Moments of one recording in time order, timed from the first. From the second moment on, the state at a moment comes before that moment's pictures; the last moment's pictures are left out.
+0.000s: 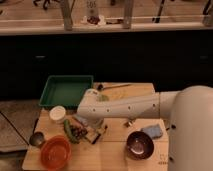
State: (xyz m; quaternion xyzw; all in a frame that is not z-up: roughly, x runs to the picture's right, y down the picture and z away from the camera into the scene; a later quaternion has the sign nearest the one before) arm -0.042 0.236 0.782 -0.30 -0.12 -0.43 0.84
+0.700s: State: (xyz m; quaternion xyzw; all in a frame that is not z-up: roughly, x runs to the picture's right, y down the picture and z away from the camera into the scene) arm 0.012 0.247 0.764 -0.30 -0.08 -0.41 0.86
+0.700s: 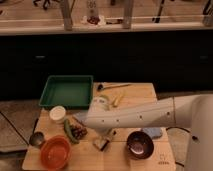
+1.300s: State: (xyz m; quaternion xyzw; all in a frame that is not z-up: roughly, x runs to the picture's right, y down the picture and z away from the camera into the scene) arm 0.055 0.215 0.792 -0.31 -0.05 -0.35 0.88
